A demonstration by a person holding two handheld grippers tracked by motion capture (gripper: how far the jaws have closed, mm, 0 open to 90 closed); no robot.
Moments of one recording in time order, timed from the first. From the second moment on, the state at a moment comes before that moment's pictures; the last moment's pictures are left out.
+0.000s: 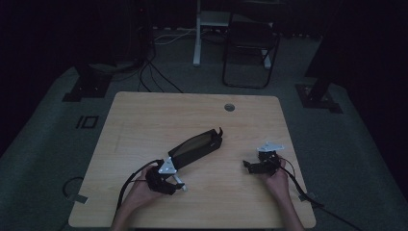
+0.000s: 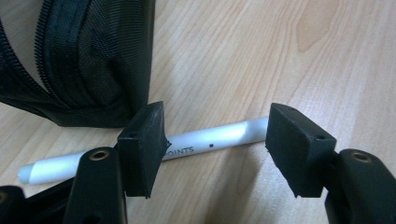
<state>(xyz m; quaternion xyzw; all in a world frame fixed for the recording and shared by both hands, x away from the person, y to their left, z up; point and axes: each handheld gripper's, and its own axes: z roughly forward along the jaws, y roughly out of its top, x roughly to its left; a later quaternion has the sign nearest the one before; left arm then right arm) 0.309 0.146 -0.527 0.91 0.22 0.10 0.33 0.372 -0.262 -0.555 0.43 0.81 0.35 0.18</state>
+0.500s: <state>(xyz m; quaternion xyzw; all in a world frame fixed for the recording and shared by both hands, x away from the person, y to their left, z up) 0.312 0.144 -0.533 0.92 0.23 0.09 0.31 0.372 -0.262 -0.555 0.43 0.81 0.35 0.18</state>
